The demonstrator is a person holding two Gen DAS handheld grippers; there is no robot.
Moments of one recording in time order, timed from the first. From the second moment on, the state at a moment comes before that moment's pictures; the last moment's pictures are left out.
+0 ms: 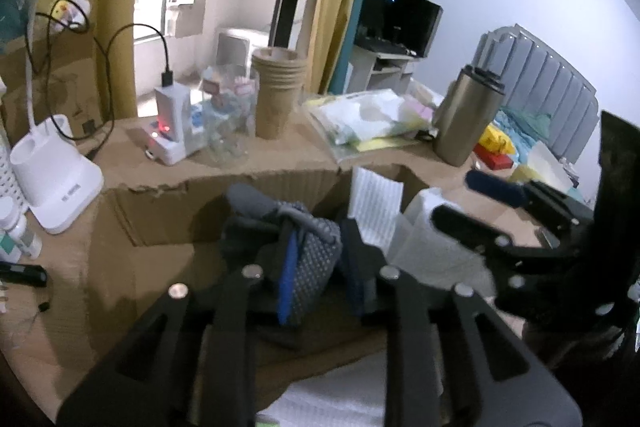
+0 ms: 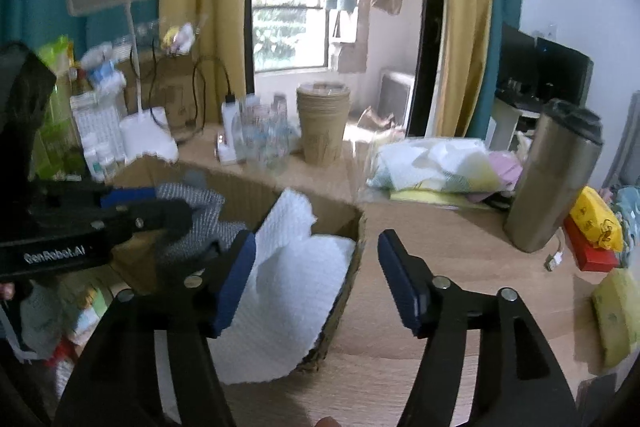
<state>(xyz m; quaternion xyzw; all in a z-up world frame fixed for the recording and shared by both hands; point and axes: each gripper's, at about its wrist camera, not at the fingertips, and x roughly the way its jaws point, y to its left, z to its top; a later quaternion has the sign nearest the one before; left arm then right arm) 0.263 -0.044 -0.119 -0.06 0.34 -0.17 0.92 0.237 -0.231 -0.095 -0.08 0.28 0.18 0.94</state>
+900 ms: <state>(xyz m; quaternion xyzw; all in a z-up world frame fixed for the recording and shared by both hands) 0.166 -0.015 -0.049 -0.04 0.22 -0.14 0.96 0.150 -0.238 -0.048 -0.07 0.23 0.18 0.96</state>
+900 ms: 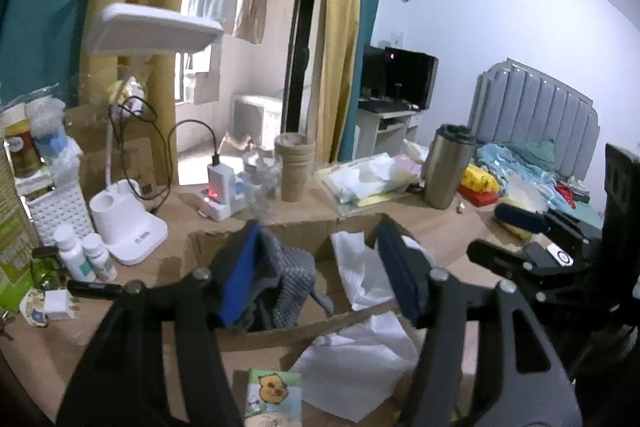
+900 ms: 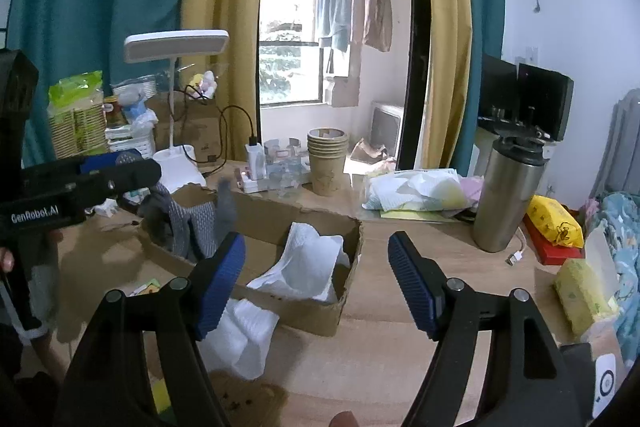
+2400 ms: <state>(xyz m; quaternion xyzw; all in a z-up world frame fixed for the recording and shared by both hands) 0.067 0.047 -0.087 -0.08 0.21 -0.09 0.97 0.082 -0.207 -0.075 -0.06 0.28 0.25 0.92</state>
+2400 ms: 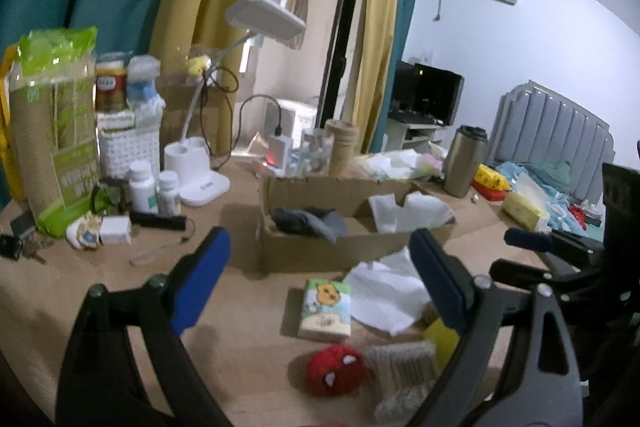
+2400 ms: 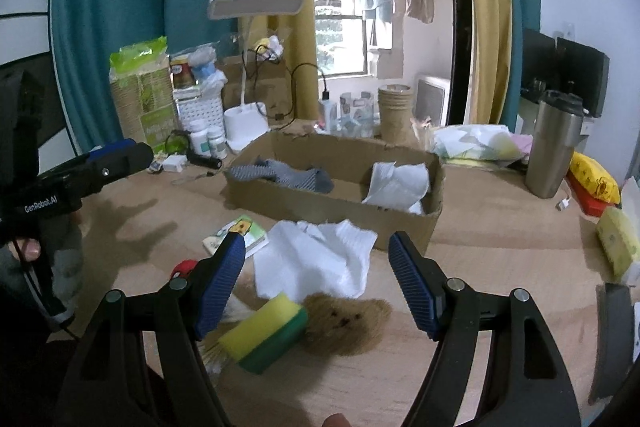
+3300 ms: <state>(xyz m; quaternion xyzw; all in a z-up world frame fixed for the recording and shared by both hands) 0.073 0.031 -0.136 -0.06 0.30 -0.09 0.95 0.077 -0.188 -0.124 -0.05 0.35 0.29 0.89</state>
